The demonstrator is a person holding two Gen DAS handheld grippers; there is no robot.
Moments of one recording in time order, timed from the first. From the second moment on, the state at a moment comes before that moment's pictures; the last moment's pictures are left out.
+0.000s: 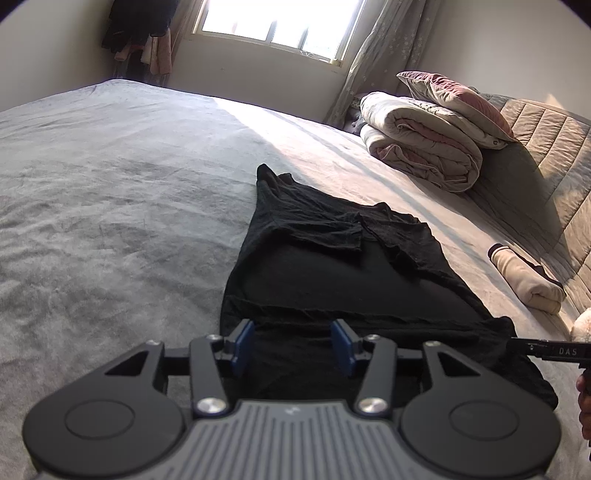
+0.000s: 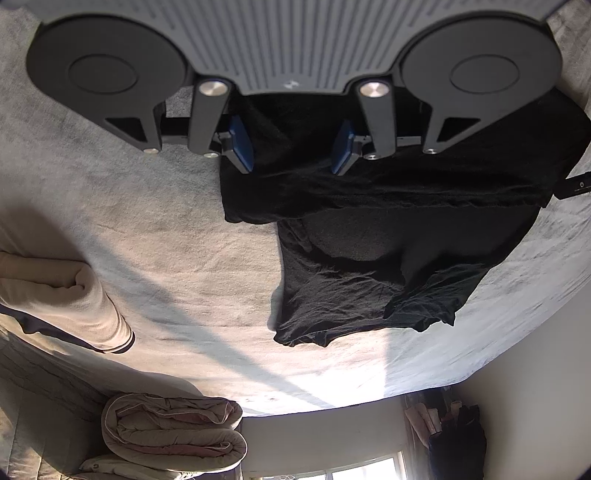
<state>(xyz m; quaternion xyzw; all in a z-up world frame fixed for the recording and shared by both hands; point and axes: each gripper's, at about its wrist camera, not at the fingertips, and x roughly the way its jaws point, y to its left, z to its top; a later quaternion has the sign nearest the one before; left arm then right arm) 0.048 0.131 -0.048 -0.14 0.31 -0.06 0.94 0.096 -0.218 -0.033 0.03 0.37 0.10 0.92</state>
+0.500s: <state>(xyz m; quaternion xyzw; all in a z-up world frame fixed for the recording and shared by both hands) 0.049 0.129 -0.051 -0.14 0.33 -0.05 0.93 0.095 -0.203 -0.027 0.02 0.37 0.10 0.92</state>
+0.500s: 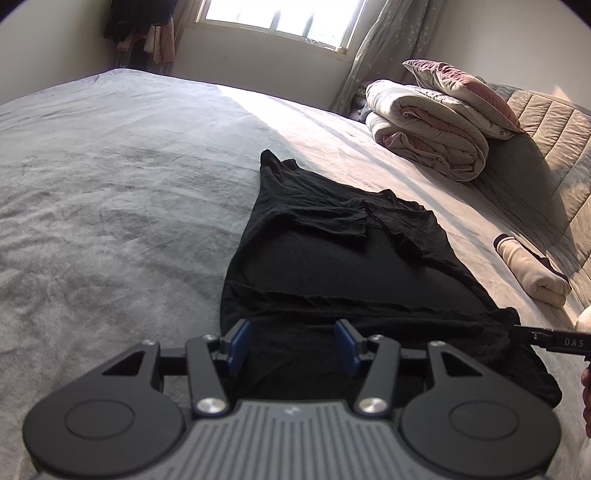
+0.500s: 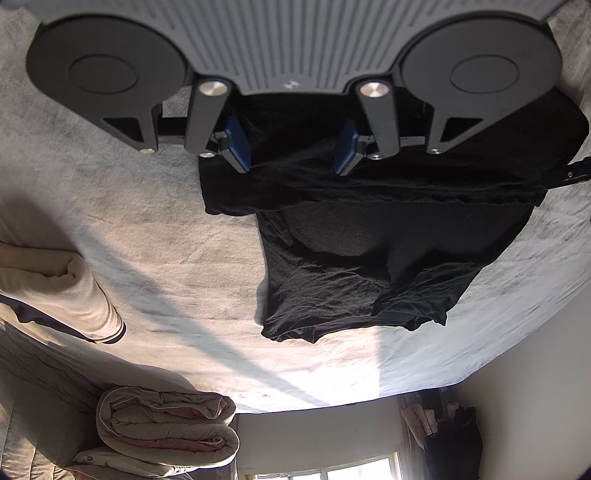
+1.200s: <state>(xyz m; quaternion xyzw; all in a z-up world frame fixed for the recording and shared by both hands) 0.055 0.127 -0.056 -0.15 0.34 -0.05 0.93 0.095 -0.209 -0.023 0.03 0.37 0.09 0.93</state>
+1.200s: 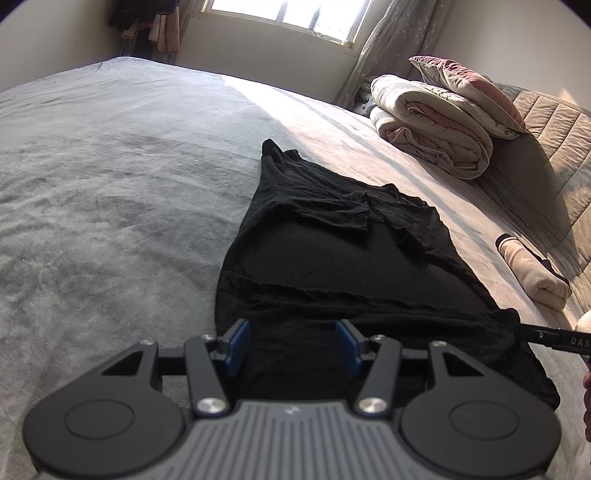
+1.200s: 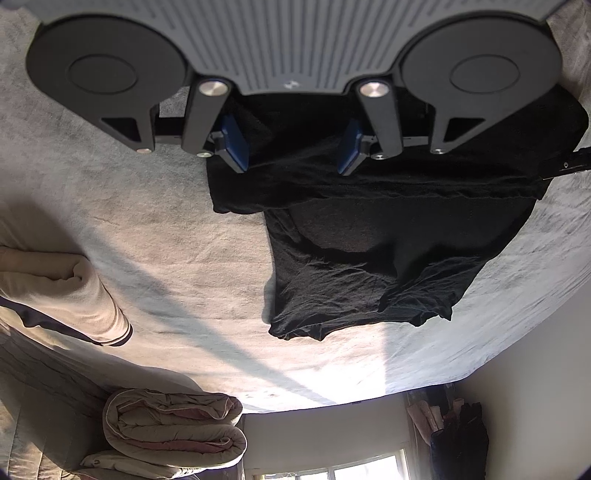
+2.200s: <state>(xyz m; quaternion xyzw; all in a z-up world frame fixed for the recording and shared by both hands) 0.045 0.129 -0.055 -0.13 0.34 -0.04 0.93 0.091 -0.217 -0.025 0.04 0.38 0.08 0.92</state>
